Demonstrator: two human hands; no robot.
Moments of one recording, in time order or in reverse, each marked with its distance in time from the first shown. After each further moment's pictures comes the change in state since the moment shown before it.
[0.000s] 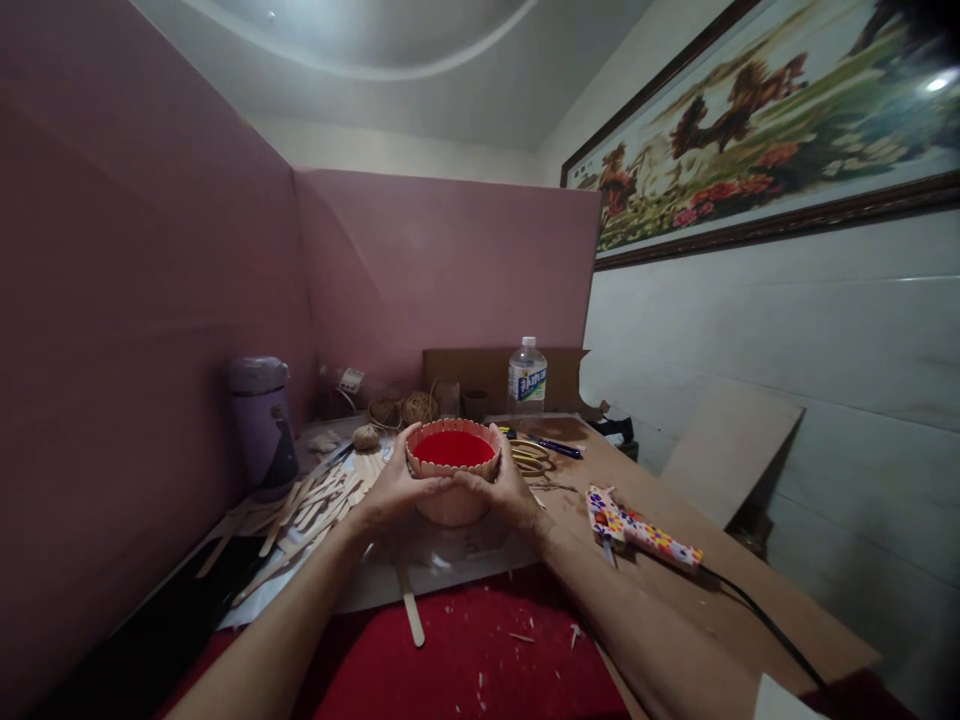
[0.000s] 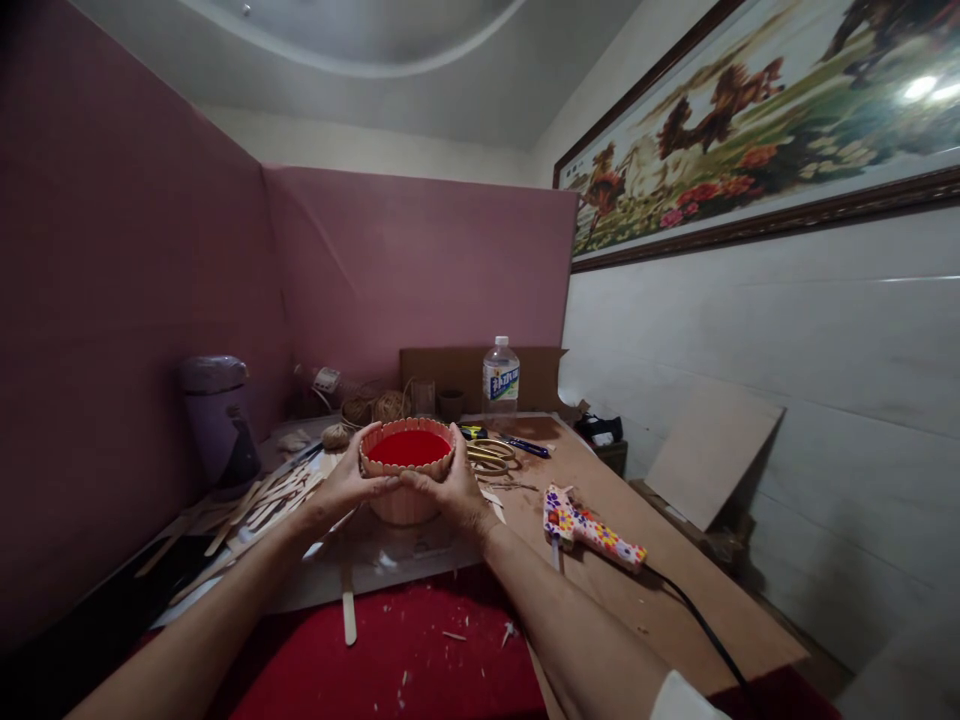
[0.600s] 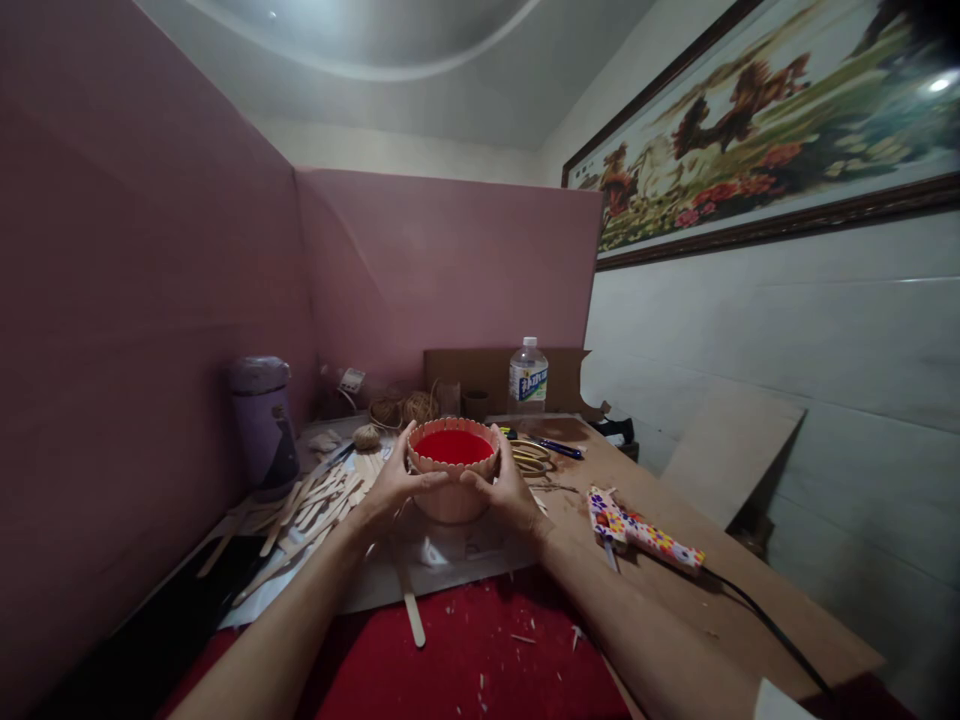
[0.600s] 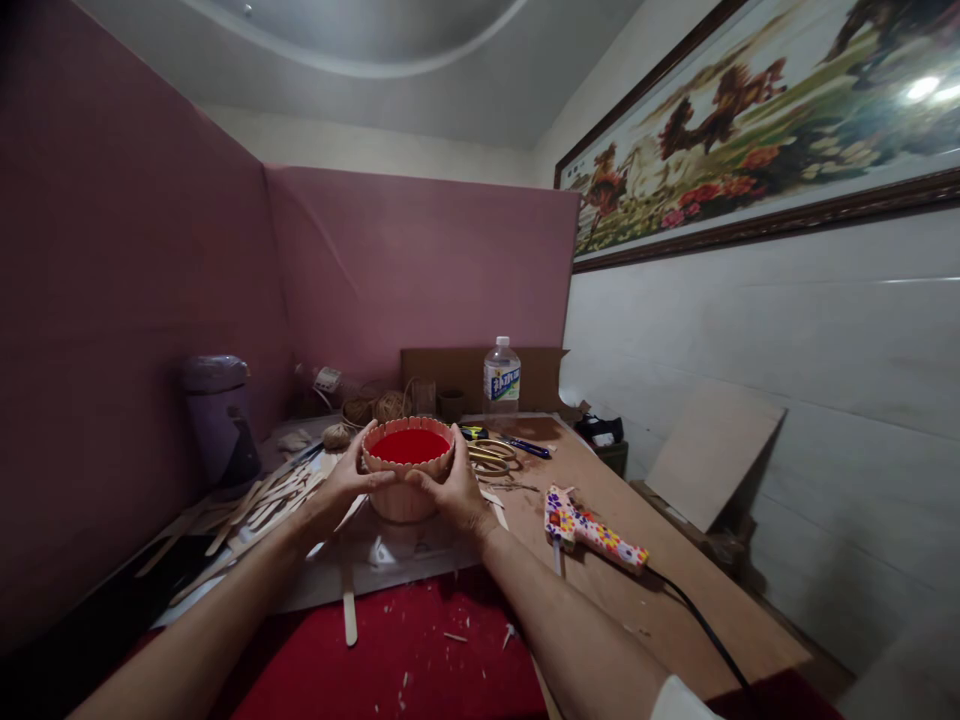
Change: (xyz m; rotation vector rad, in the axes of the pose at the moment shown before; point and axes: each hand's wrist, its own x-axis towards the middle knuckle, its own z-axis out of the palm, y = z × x) left_hand 0.005 -0.010 -0.005 -0.135 0.022 -0.044; right_hand 0.001 0.002 -0.001 -0.038 -0.018 0.027
